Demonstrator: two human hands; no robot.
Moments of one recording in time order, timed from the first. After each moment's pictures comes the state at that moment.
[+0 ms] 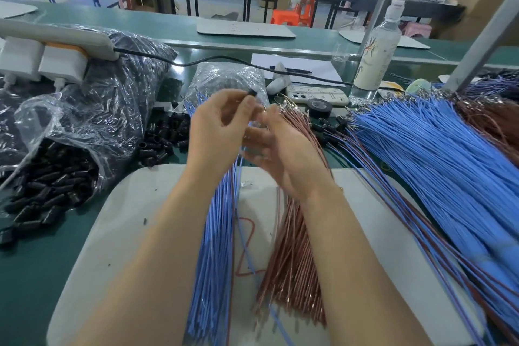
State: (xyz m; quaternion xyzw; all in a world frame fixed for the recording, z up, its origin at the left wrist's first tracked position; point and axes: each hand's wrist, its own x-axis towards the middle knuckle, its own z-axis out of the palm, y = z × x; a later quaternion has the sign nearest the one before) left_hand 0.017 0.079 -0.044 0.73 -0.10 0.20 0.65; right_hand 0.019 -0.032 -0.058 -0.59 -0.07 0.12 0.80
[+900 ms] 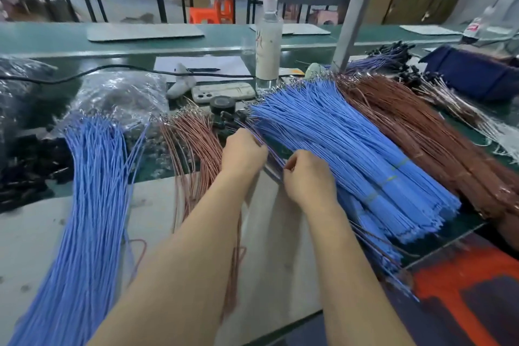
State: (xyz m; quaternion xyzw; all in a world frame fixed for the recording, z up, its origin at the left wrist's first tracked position) left_hand 0.054 -0.106 -0.085 0.91 -0.07 -0.02 0.42; right_hand -0.031 -0.199 -0.082 -0.95 0.22 -0.10 0.21
